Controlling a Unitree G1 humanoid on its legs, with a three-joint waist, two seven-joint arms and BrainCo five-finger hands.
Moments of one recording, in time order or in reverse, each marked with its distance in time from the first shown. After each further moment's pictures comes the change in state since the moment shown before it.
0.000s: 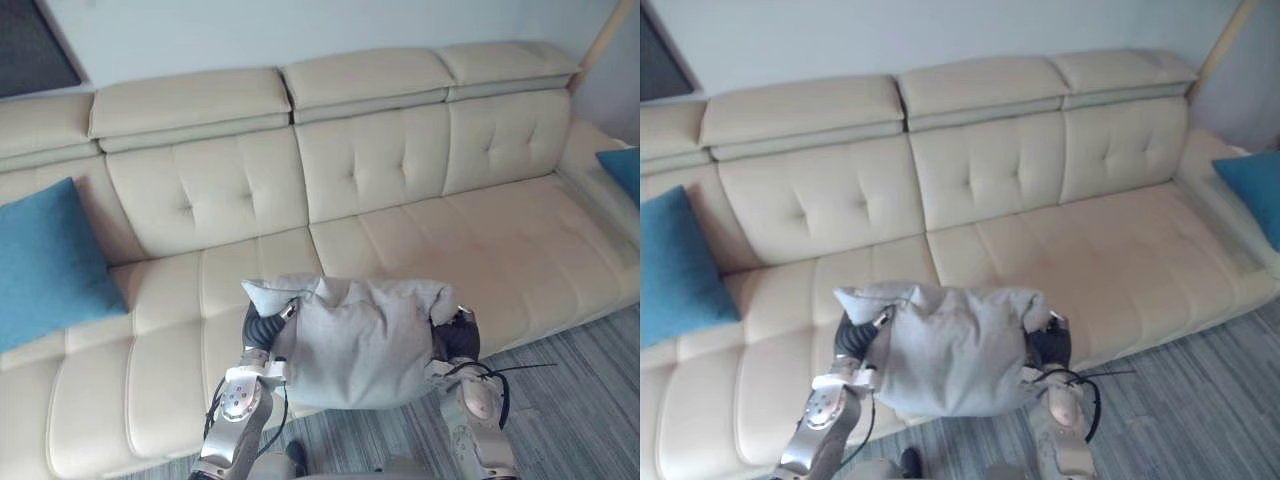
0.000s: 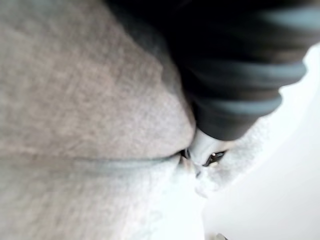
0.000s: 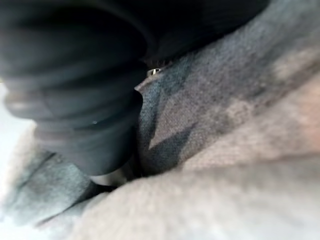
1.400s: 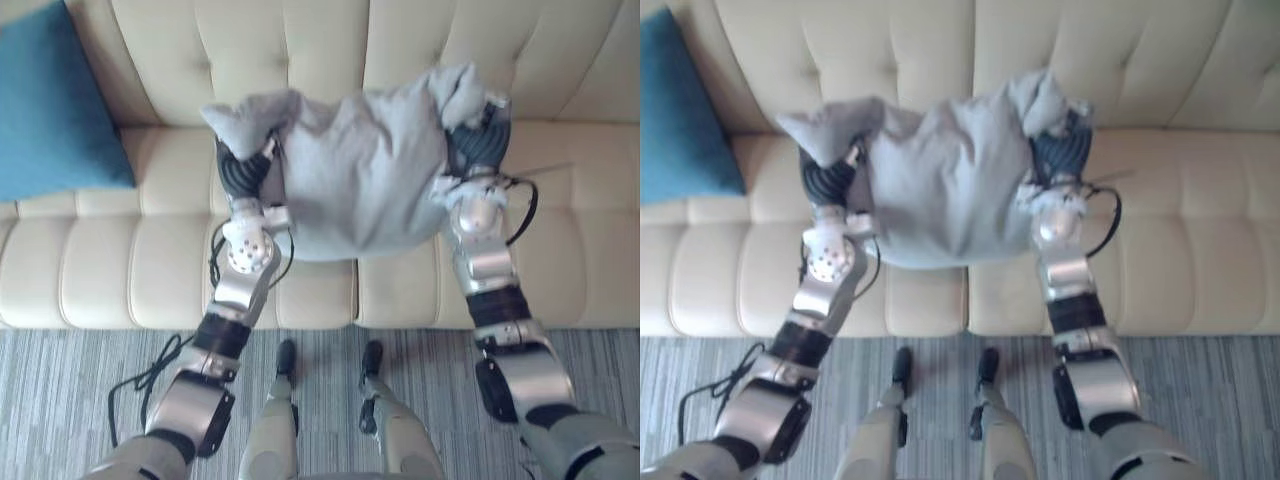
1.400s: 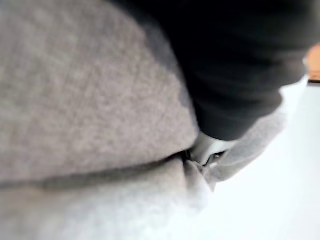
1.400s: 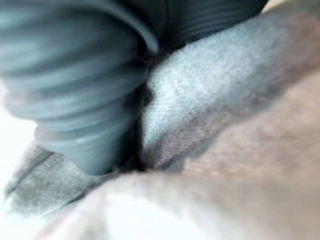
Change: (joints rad) left arm -1.002 0.072 0.148 0.410 0.138 -0.042 0.335; right arm -1.172 -0.233 -0.044 0.388 -0.248 0.015 -0.299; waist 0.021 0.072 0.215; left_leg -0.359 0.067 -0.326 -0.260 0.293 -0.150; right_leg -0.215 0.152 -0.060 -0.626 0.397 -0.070
